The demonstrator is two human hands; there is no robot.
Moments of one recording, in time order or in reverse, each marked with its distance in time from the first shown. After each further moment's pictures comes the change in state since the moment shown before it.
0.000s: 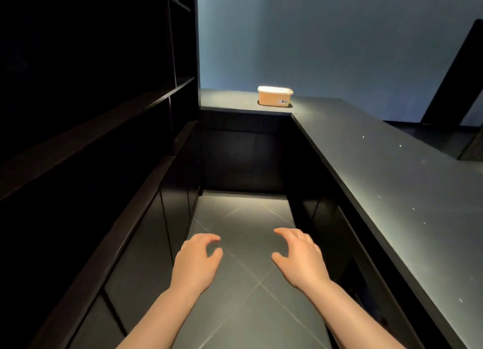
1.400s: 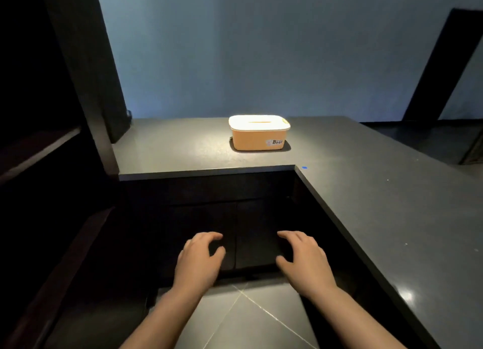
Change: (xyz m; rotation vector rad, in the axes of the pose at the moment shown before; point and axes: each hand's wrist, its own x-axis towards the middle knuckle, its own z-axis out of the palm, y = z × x) left_hand 0.909 0.082 0.191 -0.033 -0.087 0.104; right_hand 0.881 0.098 0.007 0.023 0.118 0.118
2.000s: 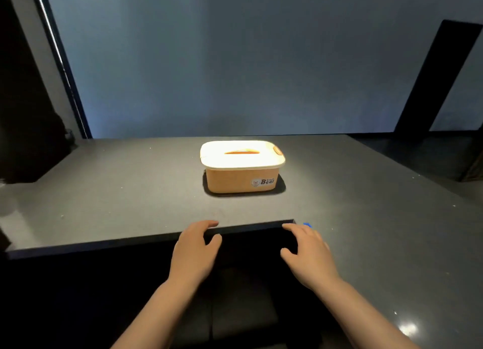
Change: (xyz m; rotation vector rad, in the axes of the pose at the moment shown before) left_hand 0.334 0.065 0.097 -0.084 0.045 0.083; right_hand 0.341 0.086 -0.010 0.029 0.047 0.069
